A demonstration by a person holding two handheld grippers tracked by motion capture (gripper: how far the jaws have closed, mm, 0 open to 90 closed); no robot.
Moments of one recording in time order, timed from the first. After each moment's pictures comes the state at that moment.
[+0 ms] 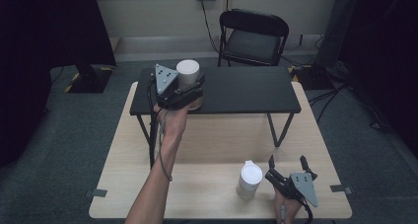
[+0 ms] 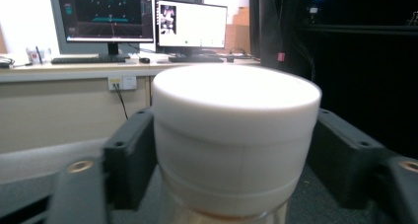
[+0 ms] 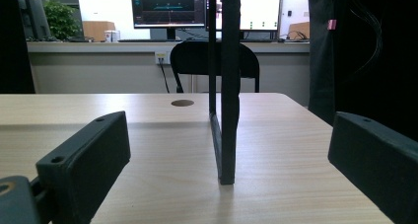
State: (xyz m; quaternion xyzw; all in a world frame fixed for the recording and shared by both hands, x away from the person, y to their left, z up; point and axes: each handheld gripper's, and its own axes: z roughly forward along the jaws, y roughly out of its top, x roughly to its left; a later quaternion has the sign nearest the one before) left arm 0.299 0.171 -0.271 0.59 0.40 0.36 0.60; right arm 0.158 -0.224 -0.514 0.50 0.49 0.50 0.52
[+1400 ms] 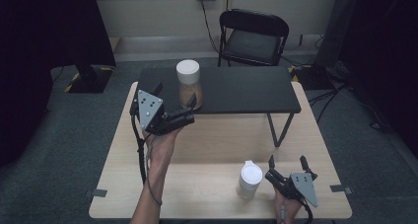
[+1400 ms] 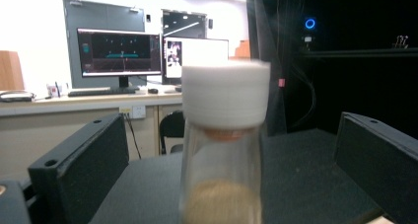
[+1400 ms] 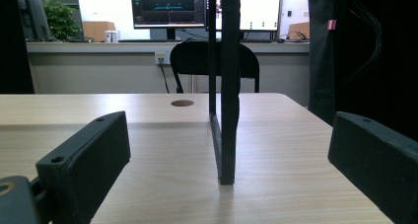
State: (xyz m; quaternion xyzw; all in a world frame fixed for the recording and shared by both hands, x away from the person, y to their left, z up) left arm 0.242 0.193 -0.320 0.55 0.37 0.41 0.63; right arm 0.158 -0.224 -0.514 0.50 0.49 0.50 0.52
